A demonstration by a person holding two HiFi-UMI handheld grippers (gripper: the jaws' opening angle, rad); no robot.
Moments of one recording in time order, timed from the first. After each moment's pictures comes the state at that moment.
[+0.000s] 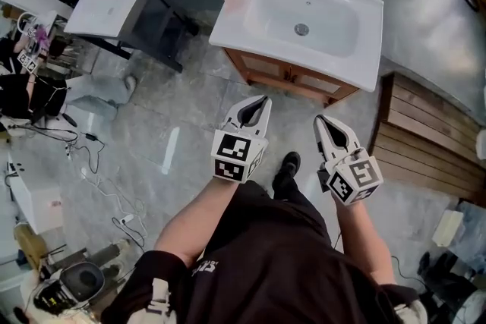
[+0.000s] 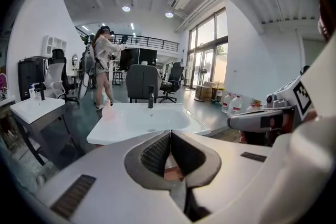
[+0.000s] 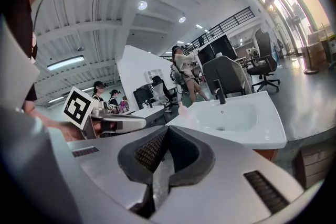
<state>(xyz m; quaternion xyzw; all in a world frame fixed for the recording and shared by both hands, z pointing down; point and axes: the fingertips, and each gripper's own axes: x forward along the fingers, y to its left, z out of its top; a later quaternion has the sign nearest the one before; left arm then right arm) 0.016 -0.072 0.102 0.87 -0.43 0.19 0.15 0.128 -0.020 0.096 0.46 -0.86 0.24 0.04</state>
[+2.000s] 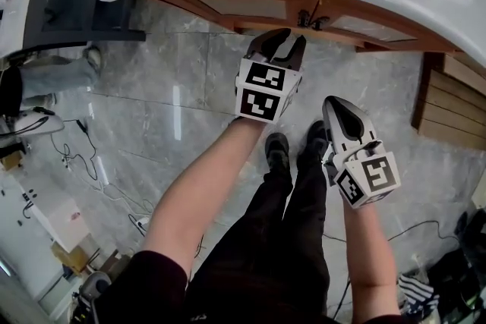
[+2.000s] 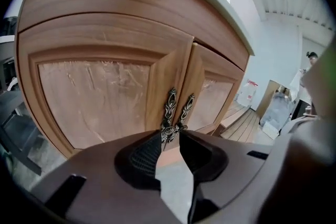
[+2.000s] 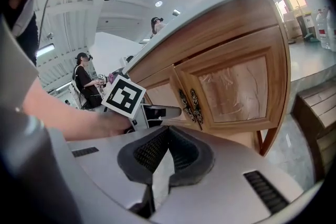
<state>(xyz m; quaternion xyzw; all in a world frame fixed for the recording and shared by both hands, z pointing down) 0.066 -0.210 0.538 0.88 -0.33 0.27 0.21 0.094 -0.073 0.488 0.52 -0.79 0.32 0.07</state>
